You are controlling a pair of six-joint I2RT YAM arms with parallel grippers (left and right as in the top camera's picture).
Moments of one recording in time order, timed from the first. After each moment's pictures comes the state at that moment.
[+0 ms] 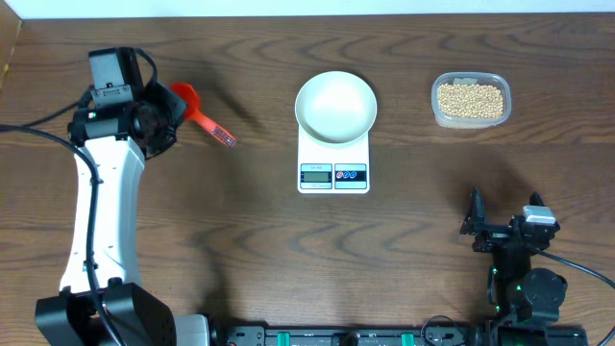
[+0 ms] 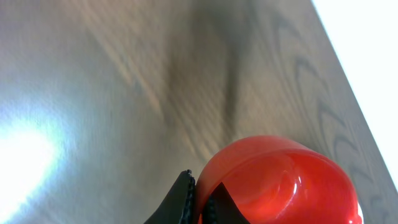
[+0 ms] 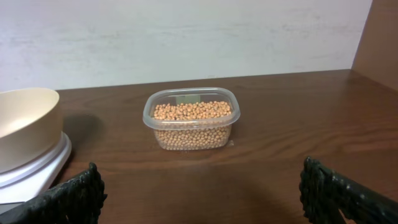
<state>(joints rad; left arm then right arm) 0.16 1.55 1.37 -0.83 0.11 -0.78 -0.10 0.01 0.01 -0.07 -0.03 0.05</state>
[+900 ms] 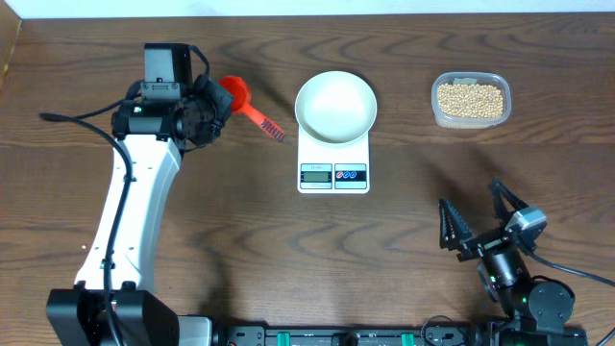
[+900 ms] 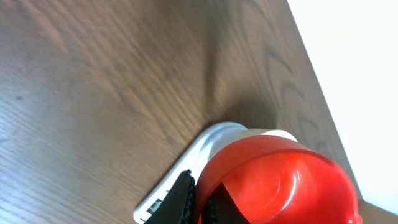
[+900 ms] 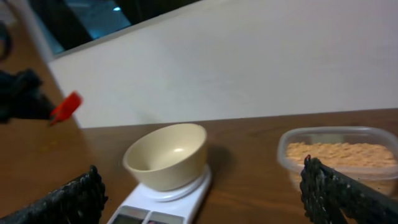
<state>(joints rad) -0.04 1.55 1.37 -0.77 0.20 -0.96 -0.10 0.04 0.02 0.15 -0.49 0.32</state>
